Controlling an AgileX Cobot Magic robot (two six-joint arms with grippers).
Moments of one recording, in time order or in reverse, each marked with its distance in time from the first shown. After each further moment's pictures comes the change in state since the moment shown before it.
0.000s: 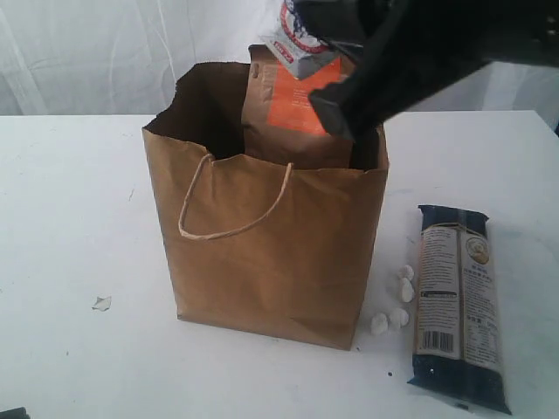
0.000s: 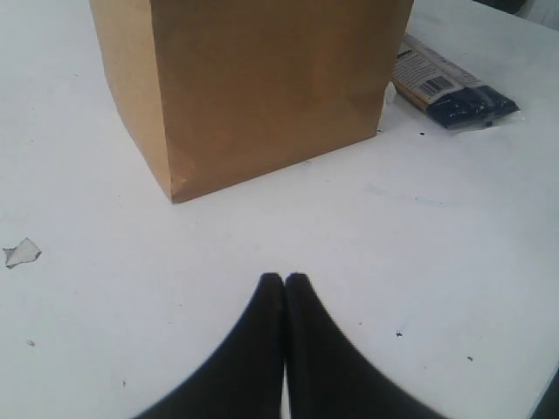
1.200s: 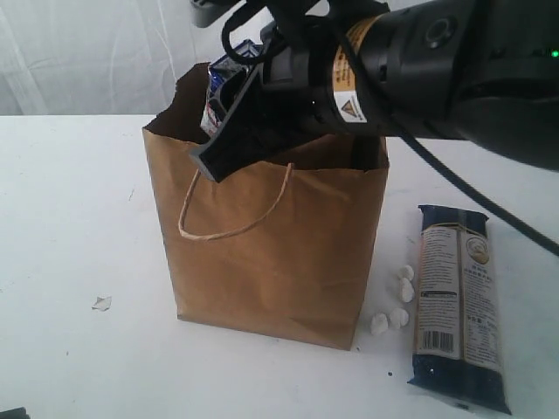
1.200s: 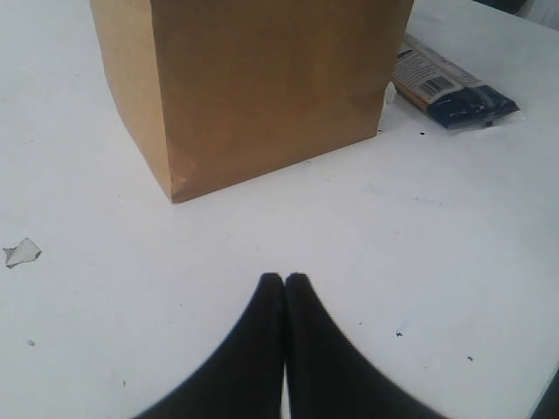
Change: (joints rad) left arm 0.000 0.000 0.000 0.000 0.000 0.000; right arm -0.090 0.323 -0.051 0.123 -0.132 0.055
